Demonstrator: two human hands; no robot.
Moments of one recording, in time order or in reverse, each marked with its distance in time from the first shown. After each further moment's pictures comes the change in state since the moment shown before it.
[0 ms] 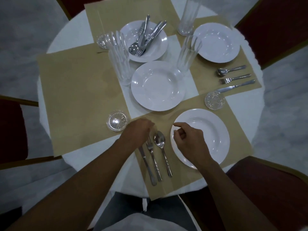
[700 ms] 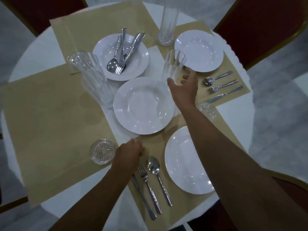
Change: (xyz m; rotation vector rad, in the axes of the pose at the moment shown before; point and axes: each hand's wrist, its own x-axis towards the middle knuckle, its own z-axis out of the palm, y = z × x) left_hand 0.042 -0.012 0.020 0.113 -0.016 -0.093; right_hand 0.230 -0.016 -0.022 0.383 0.497 0.304
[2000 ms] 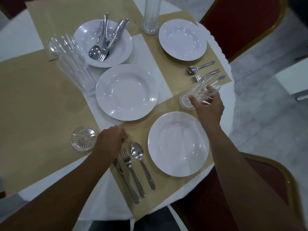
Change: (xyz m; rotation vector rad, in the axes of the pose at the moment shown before) left_hand -0.004 0.004 0.000 0.135 0.072 -0.068; right_hand -0.038 0.092 -0.140 -0.003 0.122 0.045
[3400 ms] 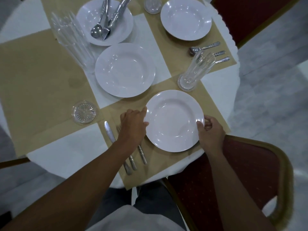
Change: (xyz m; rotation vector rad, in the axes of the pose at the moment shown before) left_hand -0.033 0.099 0.010 -0.226 0.176 -0.013; right_hand -0.093 0.086 -0.082 -0.275 -0.151 0.165
